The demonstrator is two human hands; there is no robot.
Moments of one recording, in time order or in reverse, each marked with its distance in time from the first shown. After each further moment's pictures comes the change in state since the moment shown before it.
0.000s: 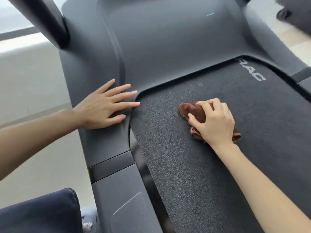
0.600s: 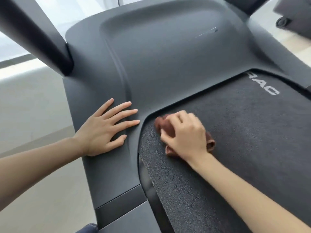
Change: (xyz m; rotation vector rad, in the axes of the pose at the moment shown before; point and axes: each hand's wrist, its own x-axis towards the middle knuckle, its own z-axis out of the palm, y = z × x) left_hand -0.001 -0.018 0.002 0.005 0.070 -0.047; right_hand 0.037 -0.090 0.035 0.137 0.007 -0.169
